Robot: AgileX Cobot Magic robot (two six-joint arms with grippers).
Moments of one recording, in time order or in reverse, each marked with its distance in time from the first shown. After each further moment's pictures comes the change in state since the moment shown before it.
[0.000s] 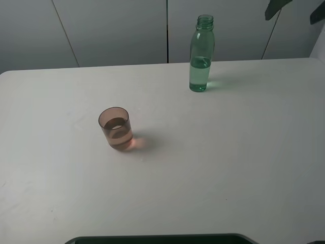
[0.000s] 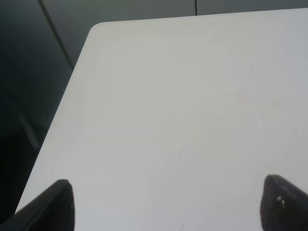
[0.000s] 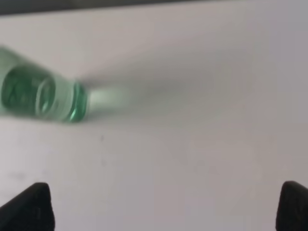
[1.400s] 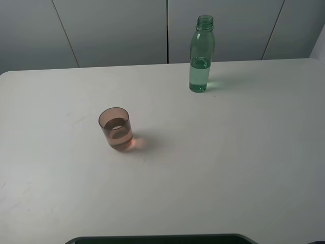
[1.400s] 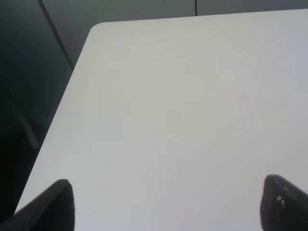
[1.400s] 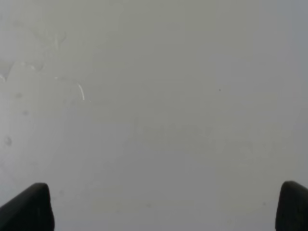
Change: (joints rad) left arm 0.000 0.000 0.000 0.000 0.000 -0.002; right arm -0.010 -1.102 0.924 -0.070 0.074 -0.017
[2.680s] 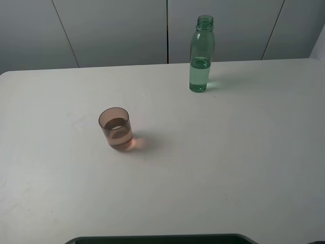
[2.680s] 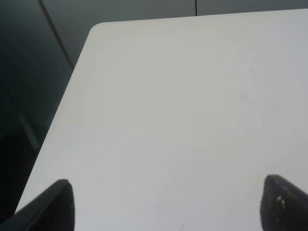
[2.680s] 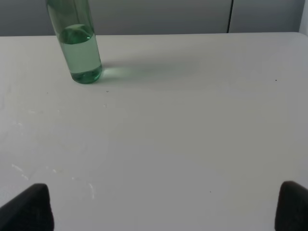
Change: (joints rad) left arm 0.000 0.001 0.000 0.000 0.000 0.000; right arm 0.000 -0.598 0.102 0.008 -0.051 -0.023
